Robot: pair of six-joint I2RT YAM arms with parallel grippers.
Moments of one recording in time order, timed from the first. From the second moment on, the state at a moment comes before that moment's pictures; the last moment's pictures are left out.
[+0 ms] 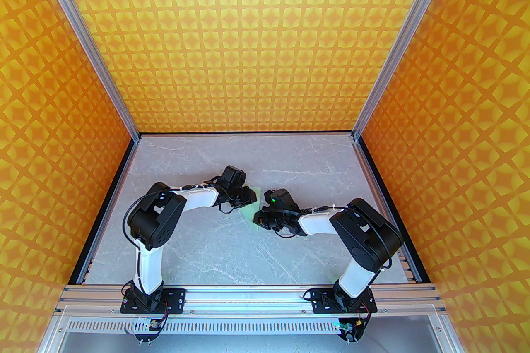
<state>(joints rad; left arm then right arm) -0.61 1.97 1.18 -0.16 0.43 -0.84 0.59 1.73 0.64 0.17 -0.45 0.91</state>
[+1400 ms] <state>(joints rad) -0.60 2.01 1.11 -0.04 0.45 -0.91 0.59 1.77 0.66 0.17 -0.47 0.98</state>
